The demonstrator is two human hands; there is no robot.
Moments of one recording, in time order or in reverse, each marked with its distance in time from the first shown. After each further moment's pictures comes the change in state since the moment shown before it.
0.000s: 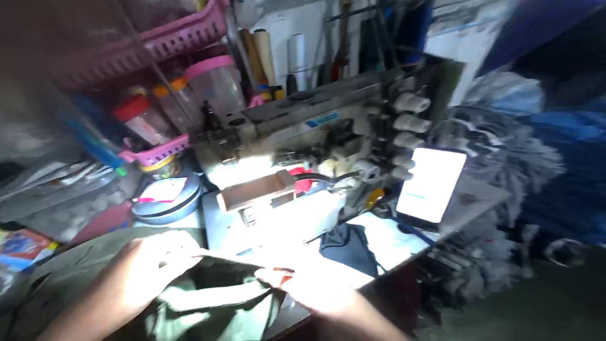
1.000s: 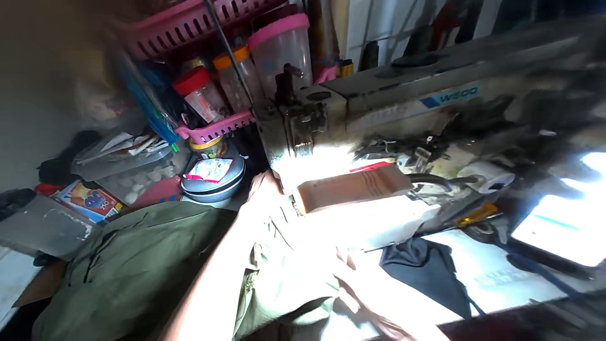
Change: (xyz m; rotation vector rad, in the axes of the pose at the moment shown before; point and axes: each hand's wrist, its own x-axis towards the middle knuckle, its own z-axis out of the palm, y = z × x) left_hand 0.156 -0.046 0.133 0.072 0.092 -0.150; right_hand 0.001 0.034 0.012 0.754 -0.068 0.673
